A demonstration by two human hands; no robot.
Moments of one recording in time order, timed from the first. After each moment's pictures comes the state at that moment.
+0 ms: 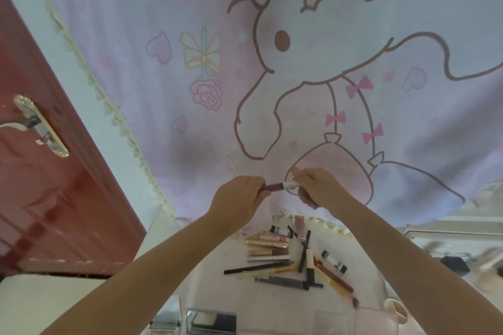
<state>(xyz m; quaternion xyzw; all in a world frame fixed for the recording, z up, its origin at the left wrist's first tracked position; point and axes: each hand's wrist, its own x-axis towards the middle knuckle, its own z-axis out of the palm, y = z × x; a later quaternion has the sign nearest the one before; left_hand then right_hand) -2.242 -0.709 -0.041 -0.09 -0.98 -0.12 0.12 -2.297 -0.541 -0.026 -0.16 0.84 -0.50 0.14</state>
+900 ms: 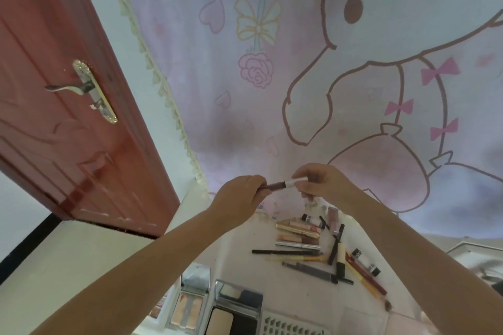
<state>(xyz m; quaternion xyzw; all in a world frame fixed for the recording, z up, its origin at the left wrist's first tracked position) -2.212 -0.759 -0.064 -0.01 -0.98 -0.17 0.06 -2.302 -0.585 -0.058 -0.26 0.79 -0.50 0.23</state>
